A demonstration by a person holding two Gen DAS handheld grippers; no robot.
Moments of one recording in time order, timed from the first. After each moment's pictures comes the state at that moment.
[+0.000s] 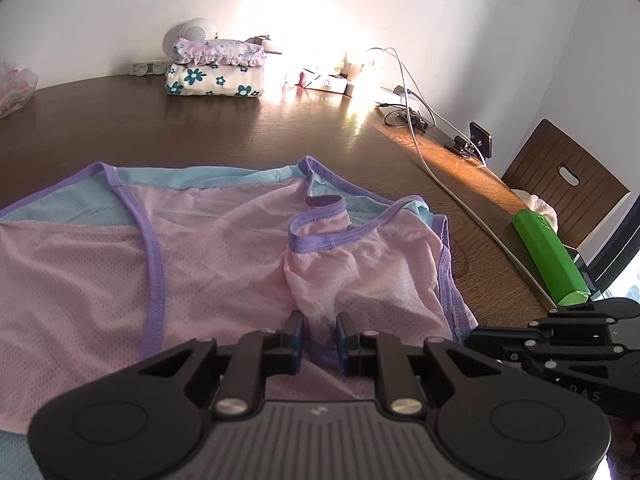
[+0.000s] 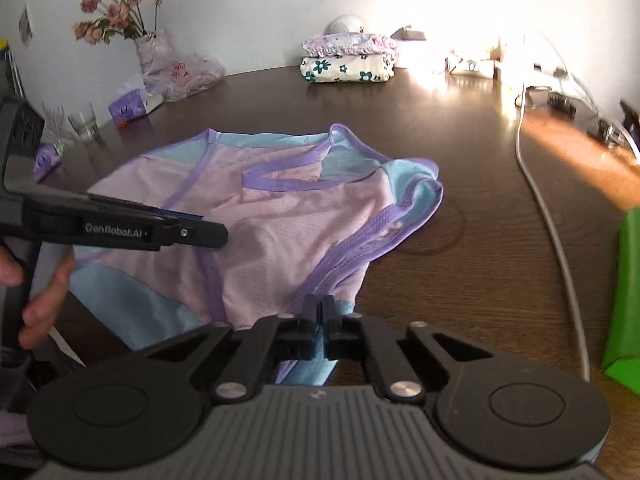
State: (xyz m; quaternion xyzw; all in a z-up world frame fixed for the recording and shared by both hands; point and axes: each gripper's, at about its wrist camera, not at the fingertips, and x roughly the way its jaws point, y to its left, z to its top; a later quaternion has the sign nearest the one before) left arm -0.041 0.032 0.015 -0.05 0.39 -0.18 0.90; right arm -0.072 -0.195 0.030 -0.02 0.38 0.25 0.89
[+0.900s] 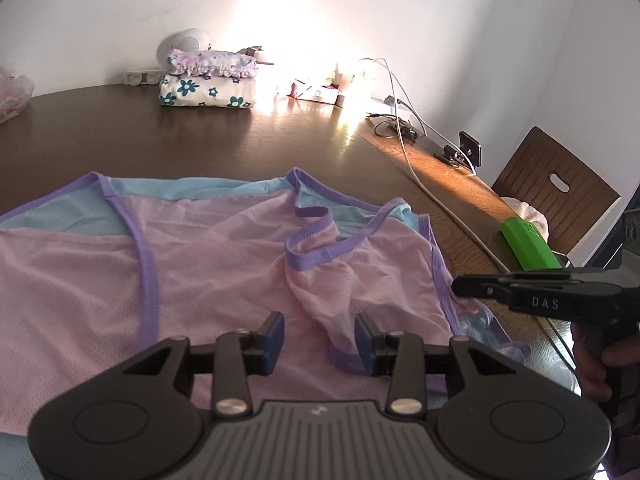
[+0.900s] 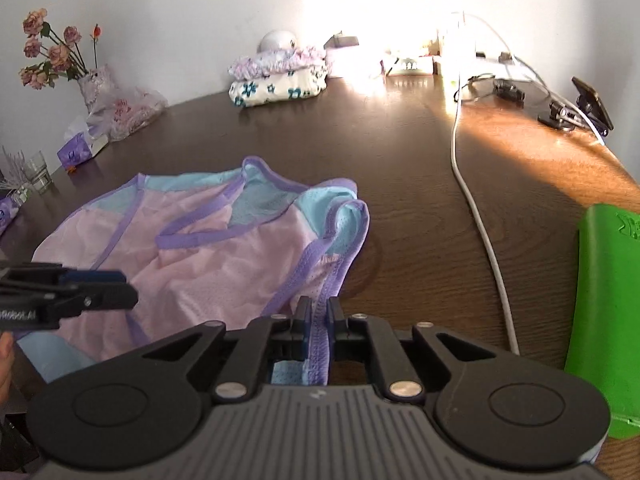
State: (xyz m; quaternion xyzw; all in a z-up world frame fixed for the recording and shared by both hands) left arm -0.045 0.032 0.018 -0.06 0.38 -0.19 0.90; right arm -0.024 -0.227 0.025 0.02 0.37 0.17 0.91
